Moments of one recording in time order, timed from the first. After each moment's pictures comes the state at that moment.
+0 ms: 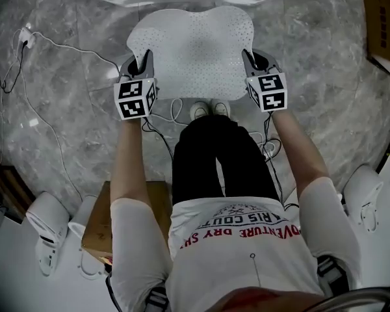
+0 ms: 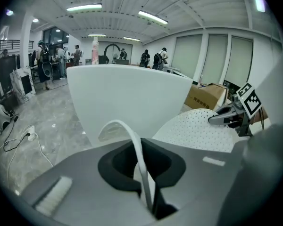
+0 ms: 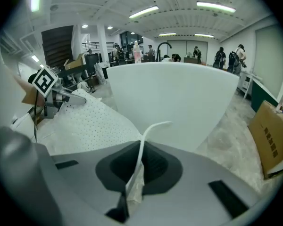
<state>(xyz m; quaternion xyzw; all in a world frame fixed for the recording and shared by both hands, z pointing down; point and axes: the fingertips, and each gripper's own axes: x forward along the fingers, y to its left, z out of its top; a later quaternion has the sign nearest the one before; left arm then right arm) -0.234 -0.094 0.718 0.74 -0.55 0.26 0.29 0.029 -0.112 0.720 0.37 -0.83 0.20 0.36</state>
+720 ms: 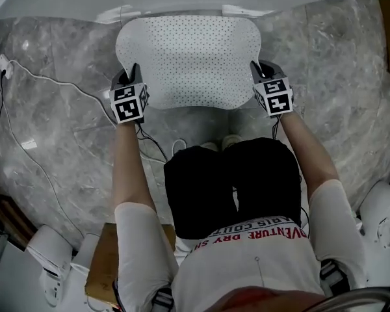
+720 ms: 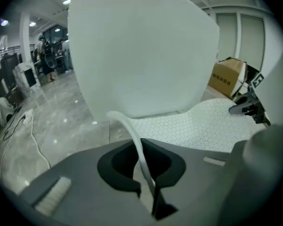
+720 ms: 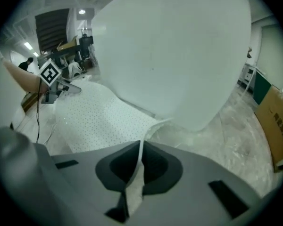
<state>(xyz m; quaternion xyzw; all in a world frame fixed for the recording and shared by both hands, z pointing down) -0.293 -0.131 1.020 0.69 -0.57 0.32 0.30 0.061 -0.142 1.008 0.37 -0.80 0.21 0.42</state>
